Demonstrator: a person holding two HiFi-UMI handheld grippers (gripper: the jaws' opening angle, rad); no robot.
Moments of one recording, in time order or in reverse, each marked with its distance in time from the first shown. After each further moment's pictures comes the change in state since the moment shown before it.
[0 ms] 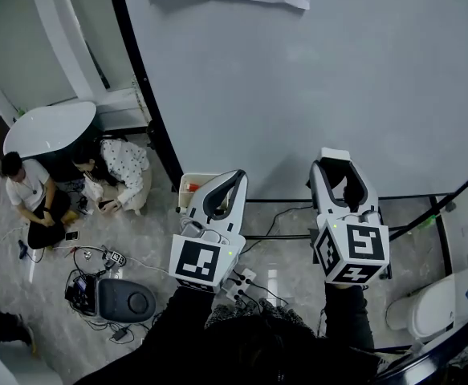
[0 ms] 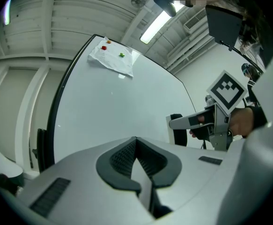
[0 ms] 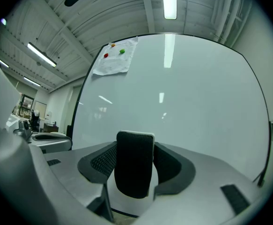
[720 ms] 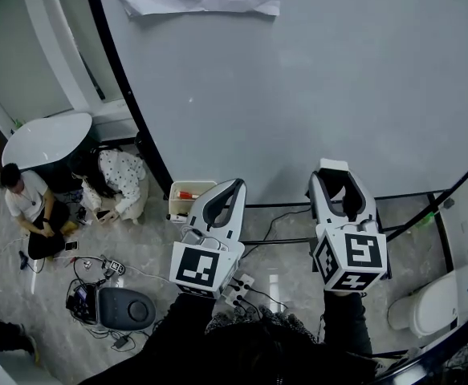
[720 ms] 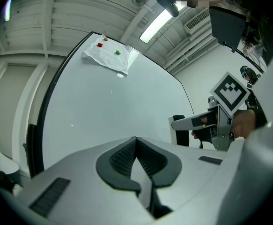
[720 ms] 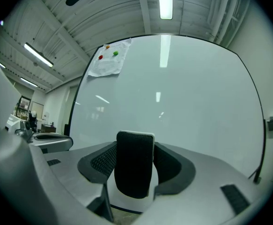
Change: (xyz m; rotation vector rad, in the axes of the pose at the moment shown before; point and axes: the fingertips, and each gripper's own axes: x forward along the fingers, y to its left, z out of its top) left arm 0.011 -0.024 -0.002 -0.023 0.009 -0.023; right arm -0.018 -0.027 -0.008 0.017 0.012 -0.029
